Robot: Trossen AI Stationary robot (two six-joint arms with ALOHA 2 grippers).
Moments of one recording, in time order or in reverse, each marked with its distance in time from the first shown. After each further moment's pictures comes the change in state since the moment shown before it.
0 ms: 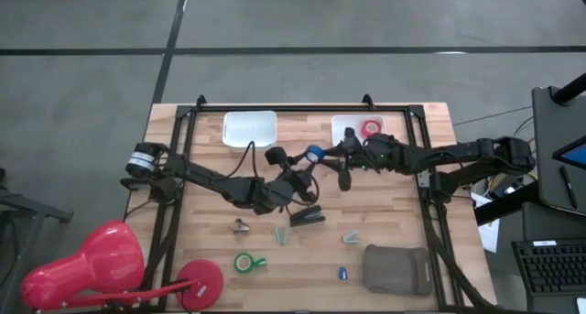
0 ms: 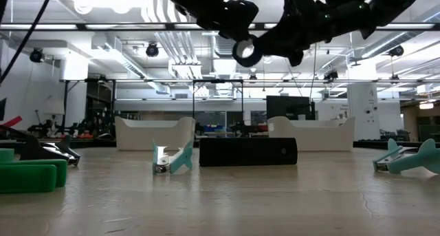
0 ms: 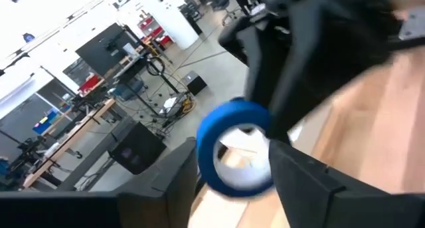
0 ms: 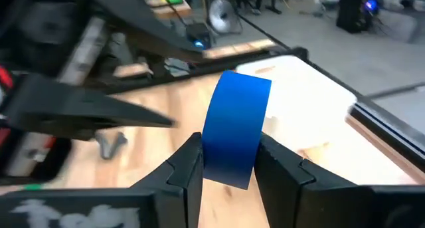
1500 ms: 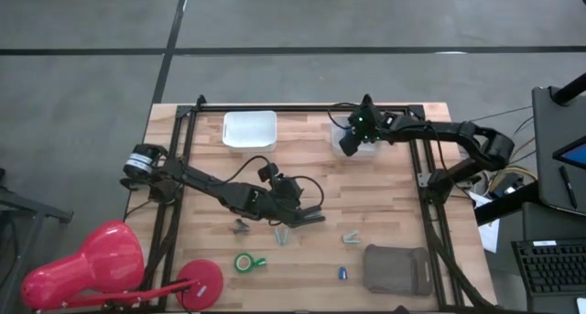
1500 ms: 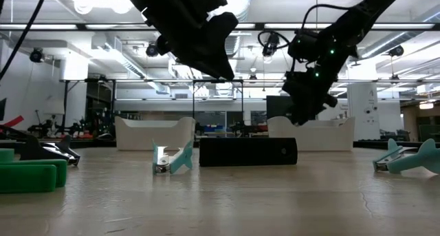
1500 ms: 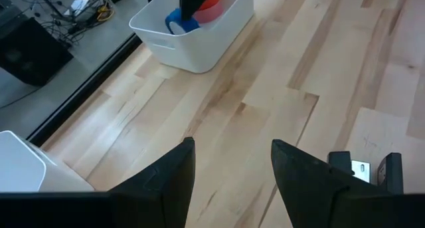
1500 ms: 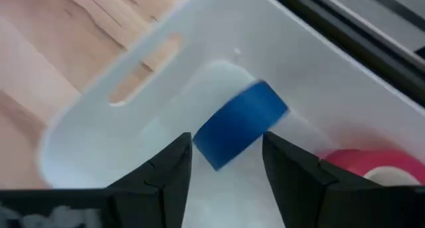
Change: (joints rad) left arm -0.051 -0.009 0.000 -0.565 0.259 -0.744; right arm -0.454 0.214 0.166 -0.670 0.102 0.065
